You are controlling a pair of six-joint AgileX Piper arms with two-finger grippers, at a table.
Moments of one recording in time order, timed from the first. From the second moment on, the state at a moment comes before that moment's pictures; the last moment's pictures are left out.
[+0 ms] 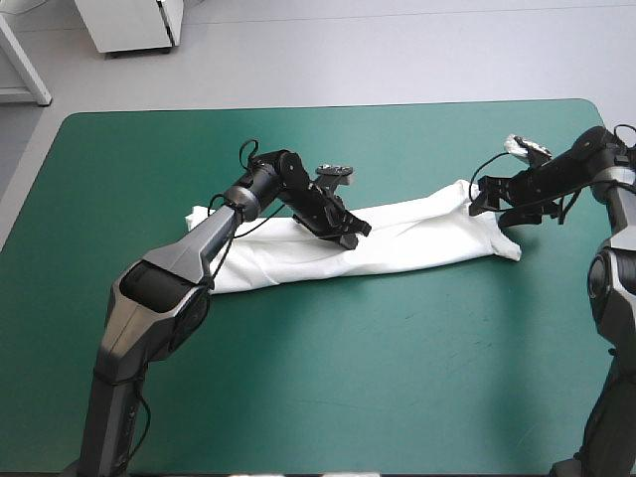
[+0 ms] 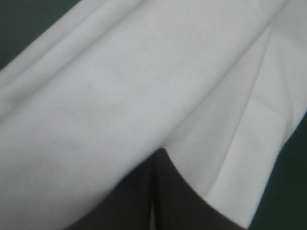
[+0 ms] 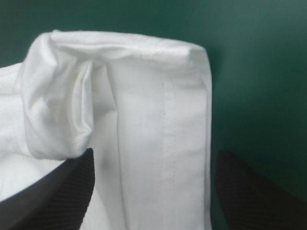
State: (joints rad) left arm -0.48 2.29 -2.01 -0.55 1.13 0.25; right arm -0.21 2.14 -1.79 0.56 1.21 -0.36
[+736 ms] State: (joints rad) left arm -0.49 2.29 -2.01 -0.54 1.12 0.25; right arm -0.14 2.12 -1.68 0.56 1.19 -0.36
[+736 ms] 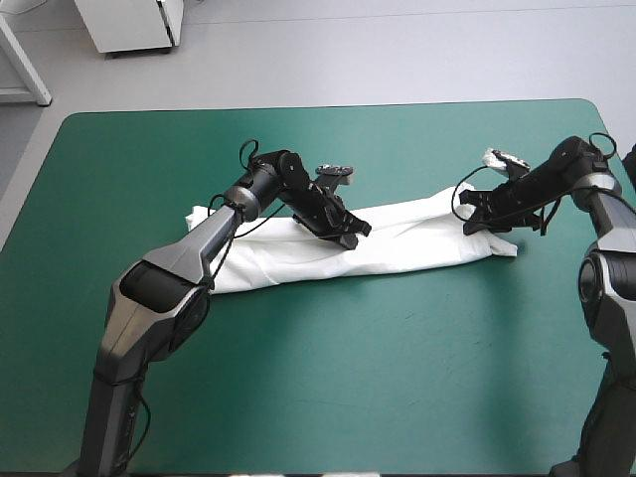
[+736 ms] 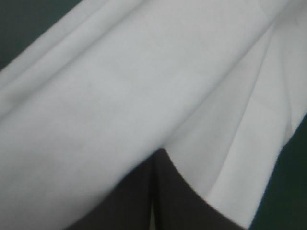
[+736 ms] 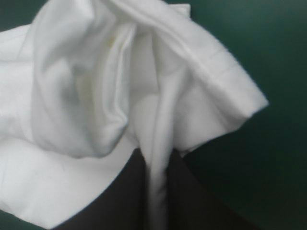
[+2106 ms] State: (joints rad) left arm -0.49 2.29 -2.02 -0.50 1.13 0.22; right arm -0.11 1.91 -1.89 0.65 1.25 -0.33
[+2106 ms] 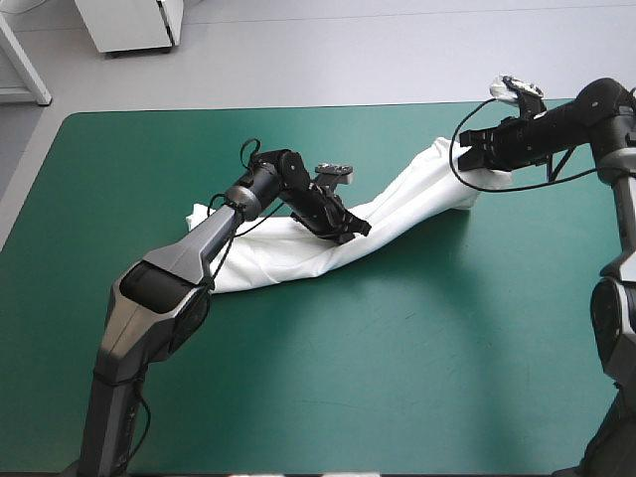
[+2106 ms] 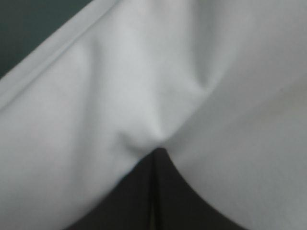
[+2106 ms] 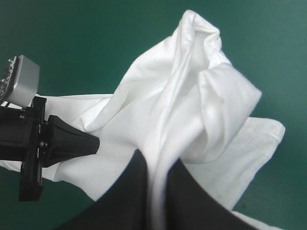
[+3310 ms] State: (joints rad) left arm -0.37 2.01 -2.29 -0.32 1.25 0.18; right arm 0.15 1.90 -1.96 0.63 1.24 -0.29
